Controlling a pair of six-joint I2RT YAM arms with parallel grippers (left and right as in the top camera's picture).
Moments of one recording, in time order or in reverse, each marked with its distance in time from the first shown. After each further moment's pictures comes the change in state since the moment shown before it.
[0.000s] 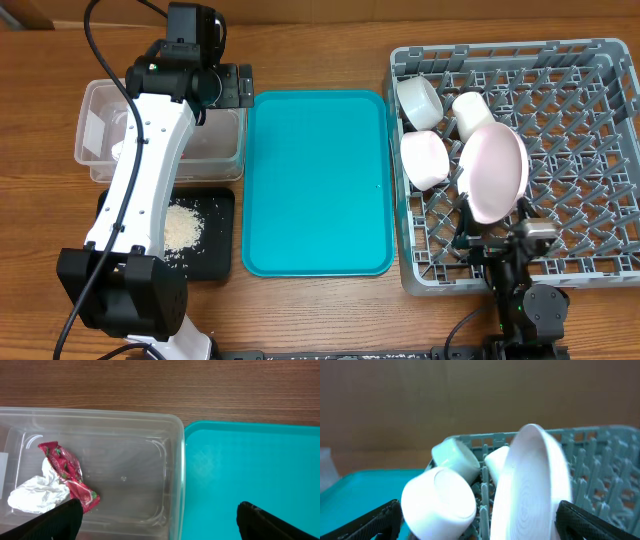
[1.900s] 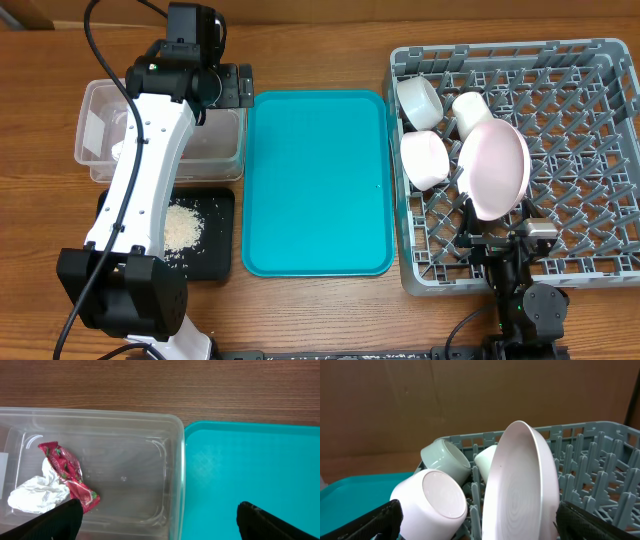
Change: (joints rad) left arm 0.000 0.000 0.000 0.000 0.000 0.000; right arm 0.000 0.000 0.000 -0.004 0.071 0.045
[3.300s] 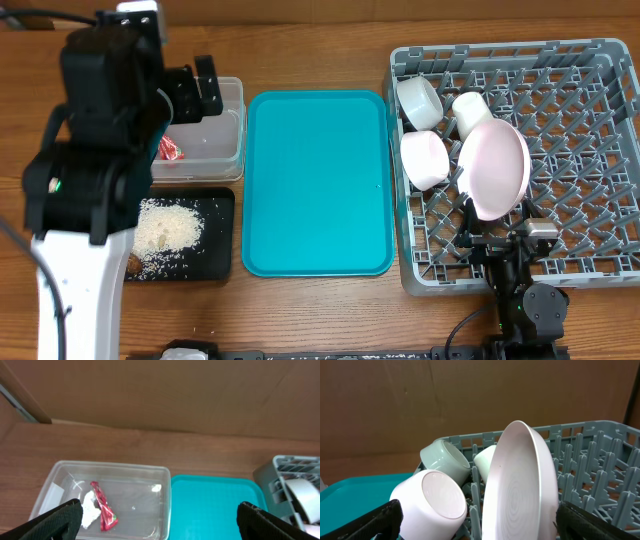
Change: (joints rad) left arm 0.000 -0.486 0.000 -0.010 0.000 0.000; right arm 0.000 0.000 0.000 0.001 0.003 0.006
